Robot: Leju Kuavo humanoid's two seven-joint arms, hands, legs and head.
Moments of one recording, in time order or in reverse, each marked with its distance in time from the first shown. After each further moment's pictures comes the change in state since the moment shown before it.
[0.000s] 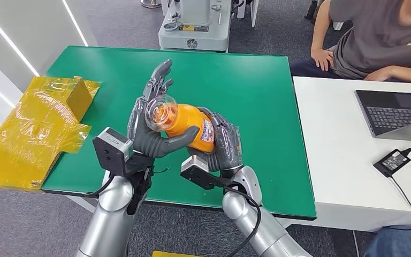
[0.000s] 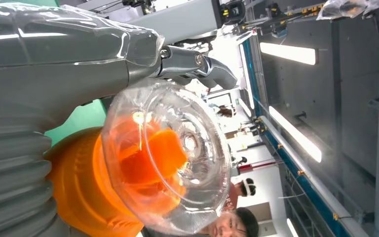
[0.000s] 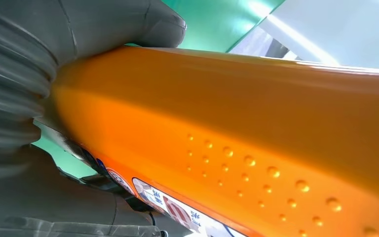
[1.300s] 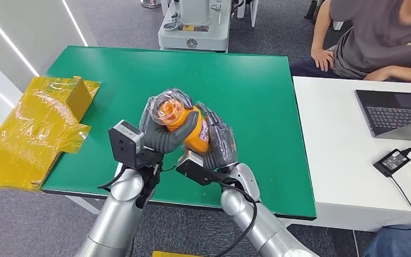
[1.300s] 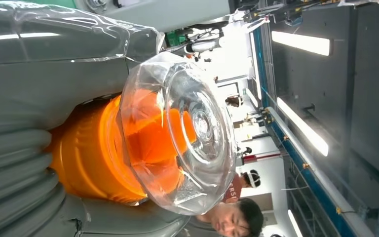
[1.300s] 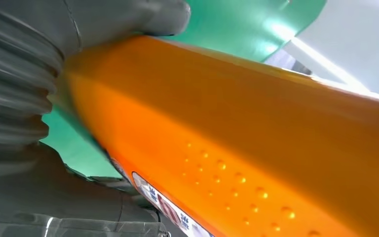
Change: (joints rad) left arm -0.056 -0.007 -0.011 0.153 0.051 0.011 -0.065; right arm -0.041 0.008 0.013 0.084 -0.002 0.080 0.041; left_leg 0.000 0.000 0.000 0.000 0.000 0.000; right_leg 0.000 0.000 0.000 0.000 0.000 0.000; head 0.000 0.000
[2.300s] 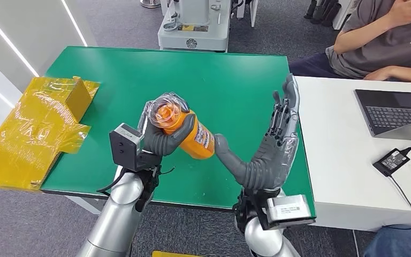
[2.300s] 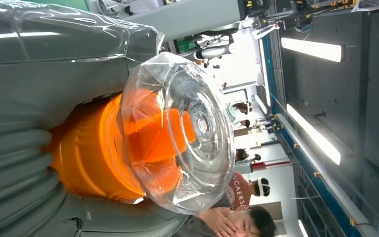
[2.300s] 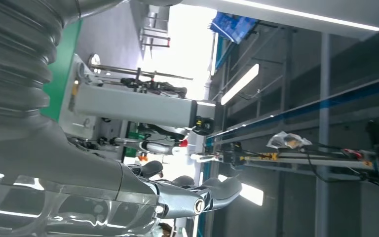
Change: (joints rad) left arm 0.025 0.011 0.000 0.000 0.006 0.058 0.003; right arm 0.247 -0.074 0.076 -0.822 -0.437 -0.181 -0.126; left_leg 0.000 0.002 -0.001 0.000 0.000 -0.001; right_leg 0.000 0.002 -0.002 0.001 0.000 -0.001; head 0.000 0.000
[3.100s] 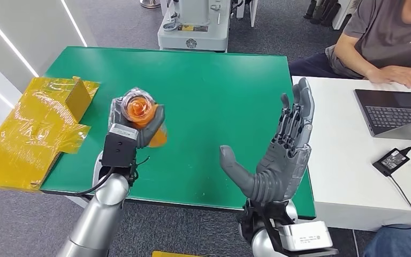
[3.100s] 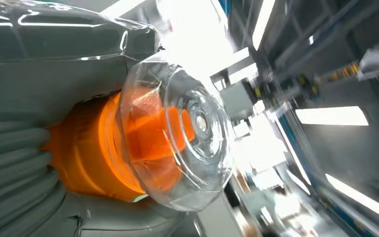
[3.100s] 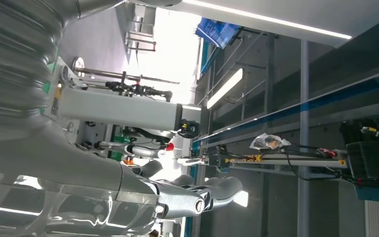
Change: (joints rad) left arm -0.001 0.140 0.017 -0.060 -0.282 0.304 0.106; right arm 0.032 -0.041 0.039 -0.101 0.009 0.000 0.003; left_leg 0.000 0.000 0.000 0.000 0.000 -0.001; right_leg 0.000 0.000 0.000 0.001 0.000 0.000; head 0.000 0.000
